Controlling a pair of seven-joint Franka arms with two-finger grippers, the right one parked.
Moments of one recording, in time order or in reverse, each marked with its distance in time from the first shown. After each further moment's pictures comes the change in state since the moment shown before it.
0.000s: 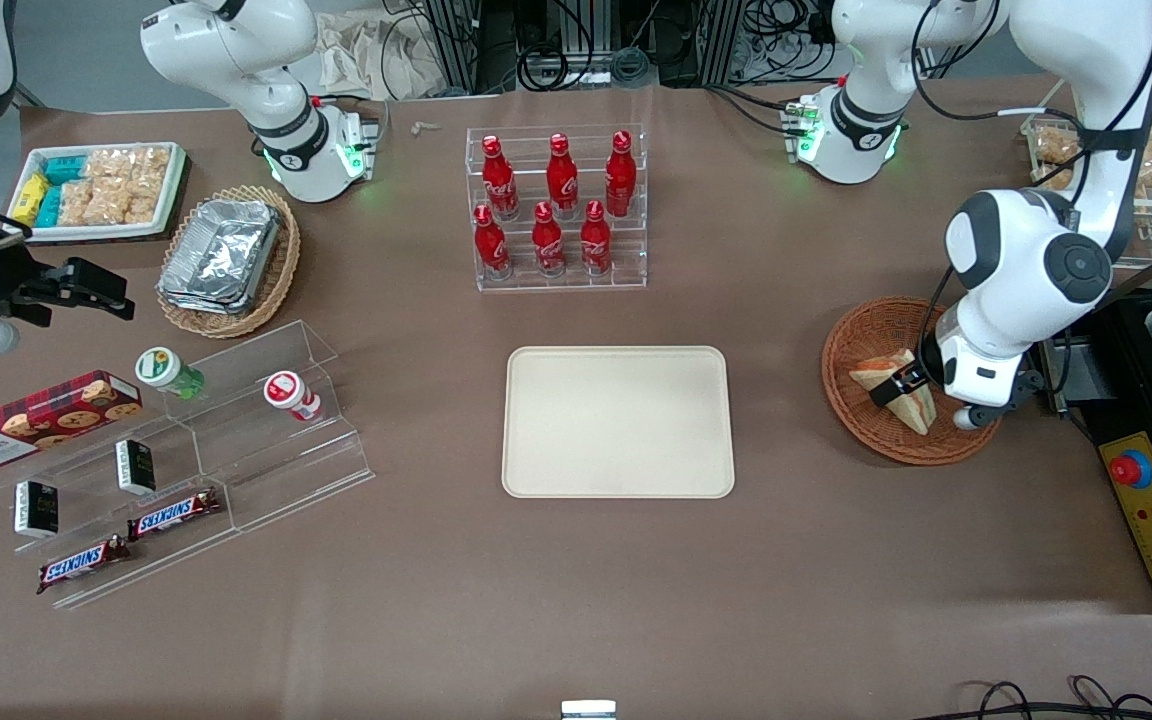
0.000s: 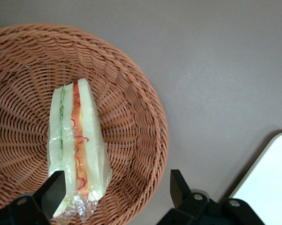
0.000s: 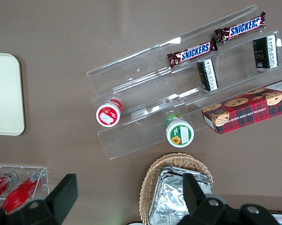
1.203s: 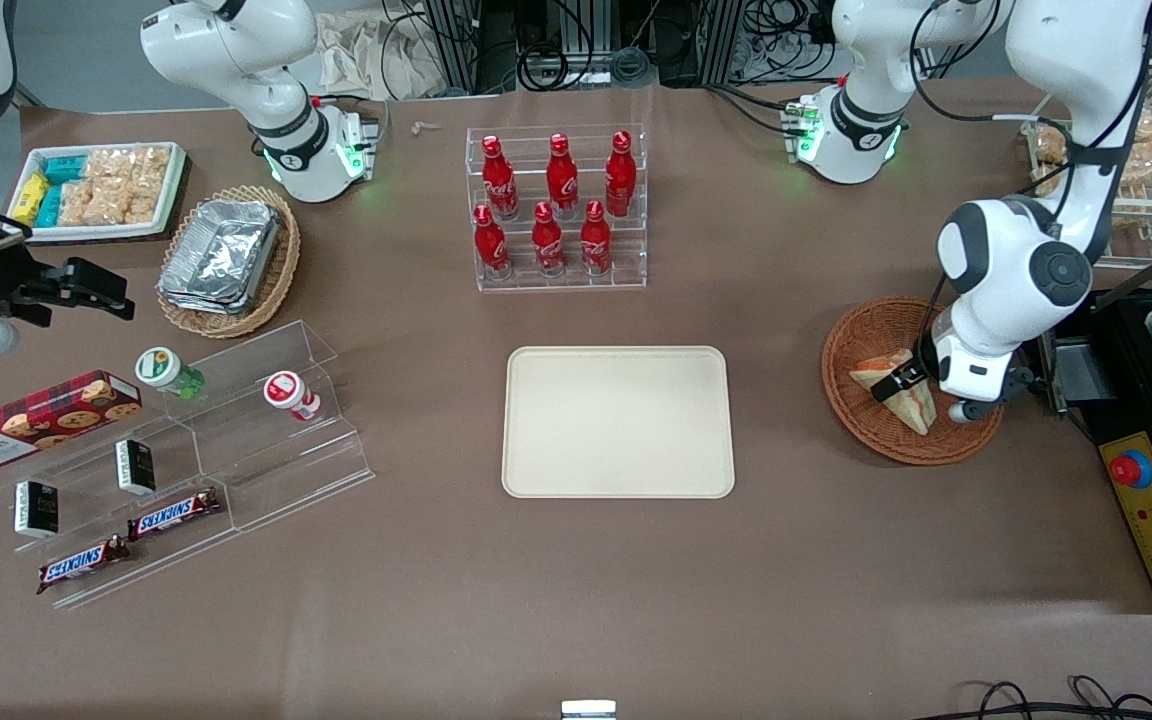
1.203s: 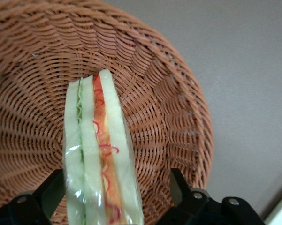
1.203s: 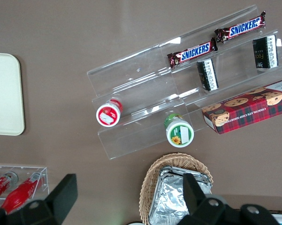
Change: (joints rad) arm 0.026 0.058 0.009 -0.109 0.000 0.166 0.049
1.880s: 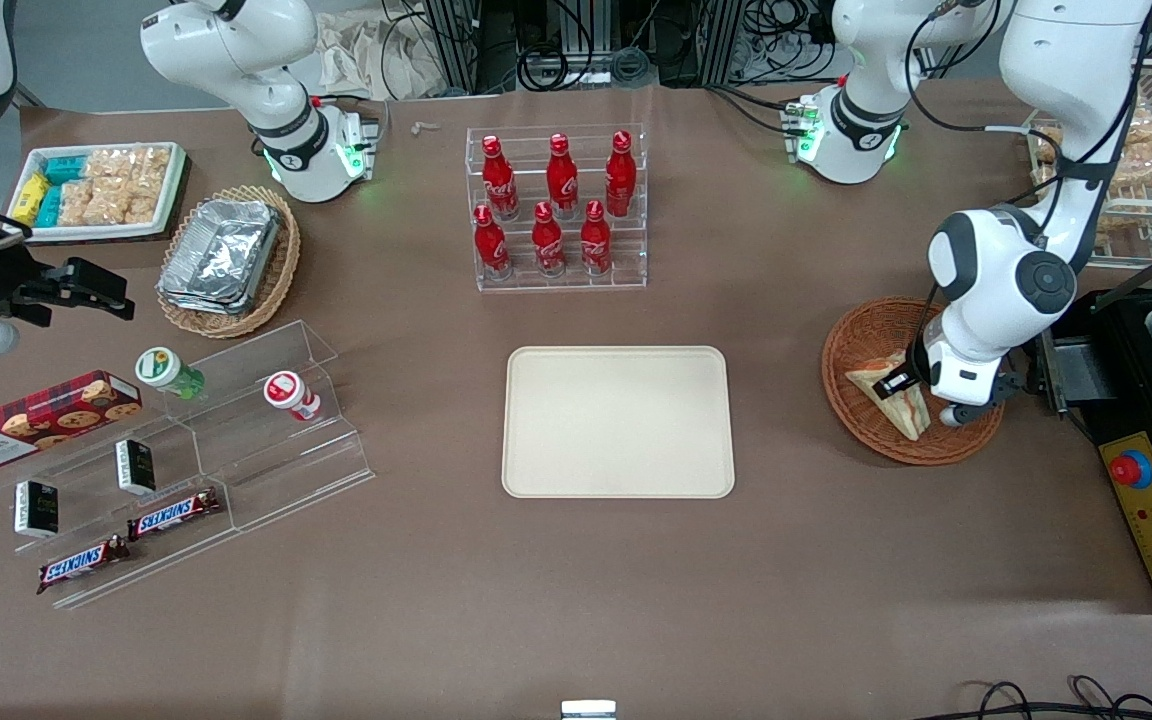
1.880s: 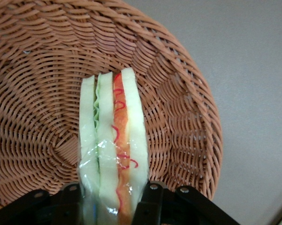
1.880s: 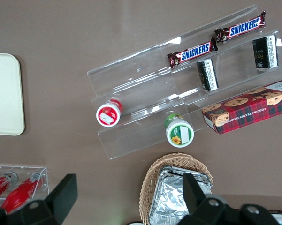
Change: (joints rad) arm -0.001 0.018 -0.002 0.002 0.000 0.018 0.004
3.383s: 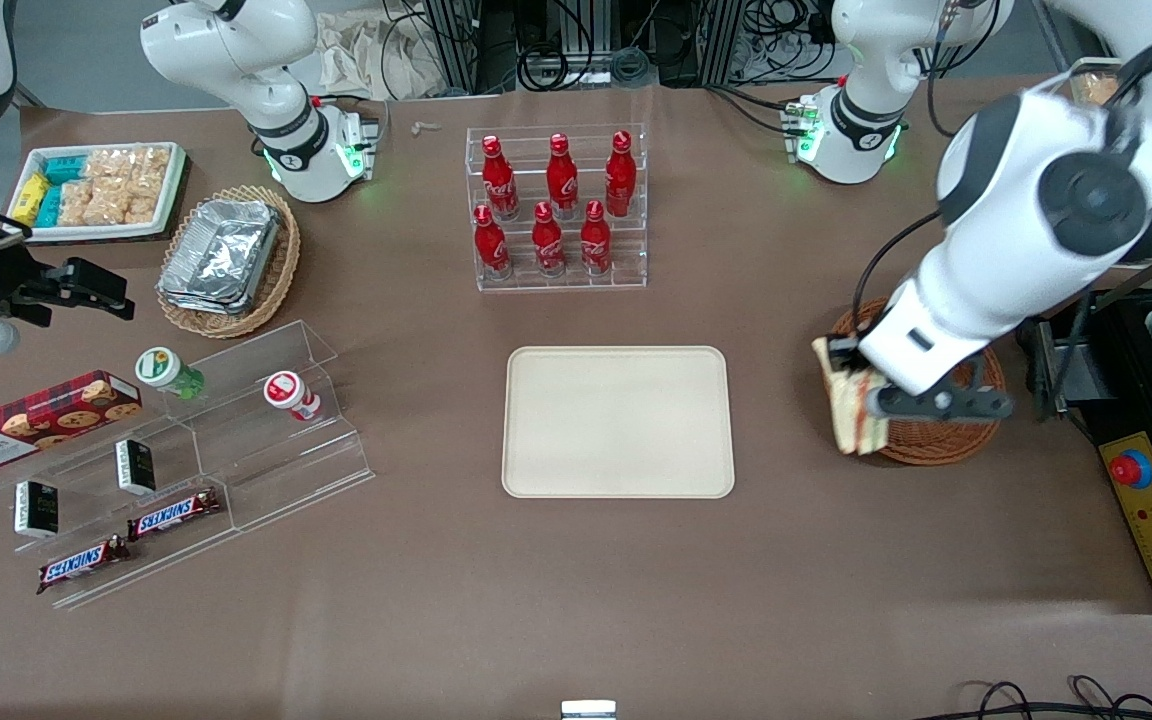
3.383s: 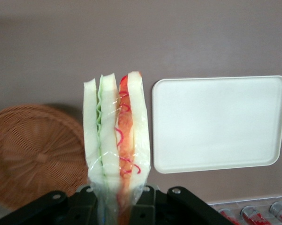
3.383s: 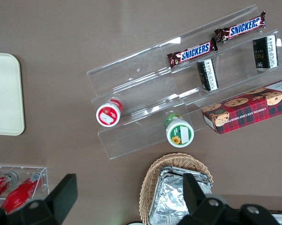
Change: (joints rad) arm -0.035 0.065 -0.301 0.810 0.131 -0.780 0.168
